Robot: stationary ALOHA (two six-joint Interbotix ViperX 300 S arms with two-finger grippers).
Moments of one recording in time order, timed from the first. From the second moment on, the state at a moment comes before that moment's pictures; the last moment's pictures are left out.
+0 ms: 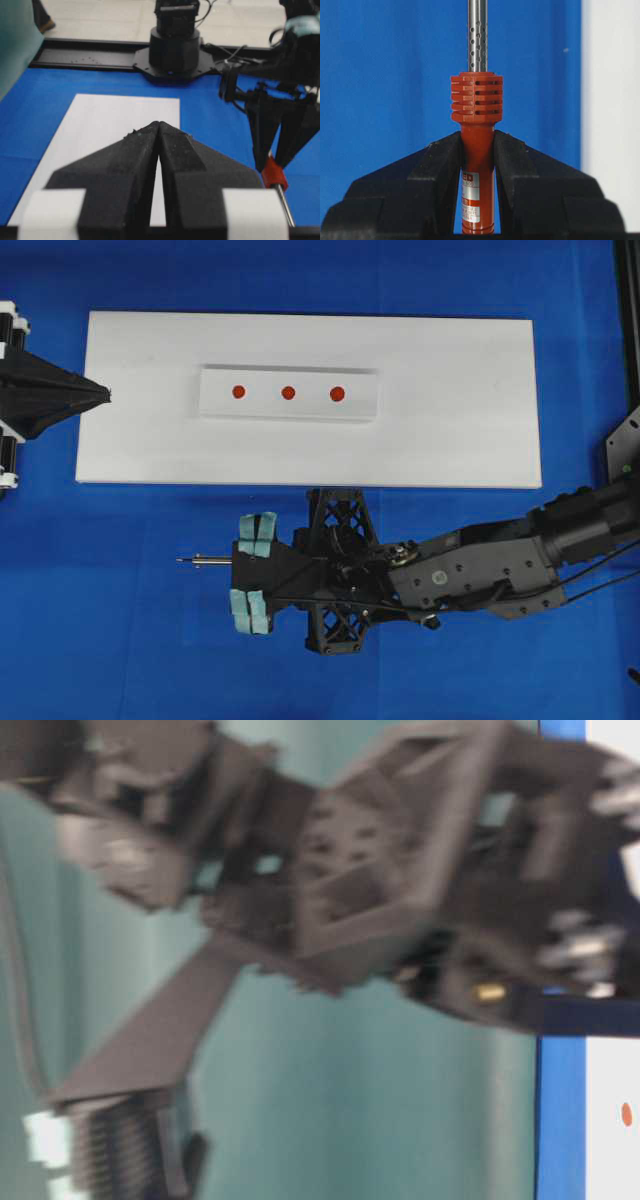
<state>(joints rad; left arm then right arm) 0.03 -0.97 1.26 0.00 -0.38 -0.02 0.33 0.26 0.12 -0.36 0.73 0.71</state>
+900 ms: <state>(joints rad) 0.03 -0.97 1.26 0.00 -0.38 -0.02 0.32 0.41 0.22 -0.35 0.39 0.79</state>
